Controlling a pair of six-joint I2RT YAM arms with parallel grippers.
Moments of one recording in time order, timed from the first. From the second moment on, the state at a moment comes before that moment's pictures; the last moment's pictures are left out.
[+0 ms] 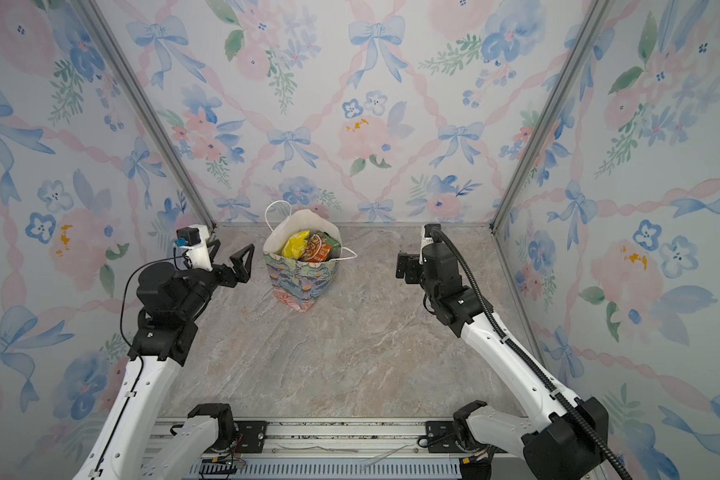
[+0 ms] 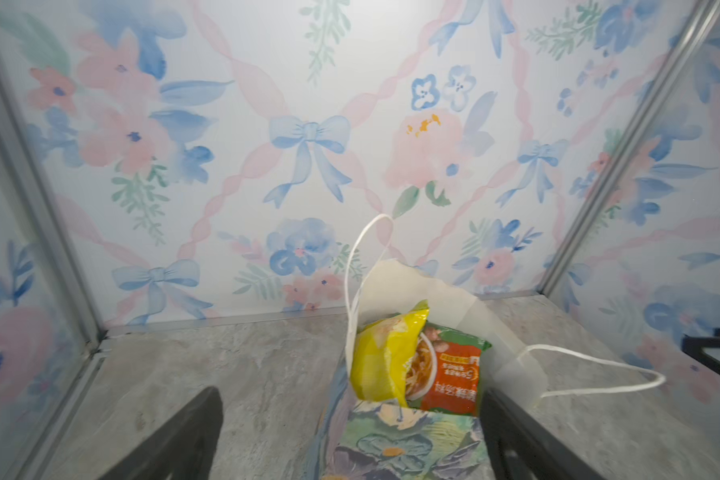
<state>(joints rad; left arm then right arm) 0.01 0.80 0.74 0.04 0.20 -0.16 0.44 1.16 0.97 -0.27 0.35 0.20</state>
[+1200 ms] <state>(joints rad) -0.03 1.54 0.24 1.00 -0.16 -0.01 0.15 1.56 0.33 0.92 0.39 -0.05</state>
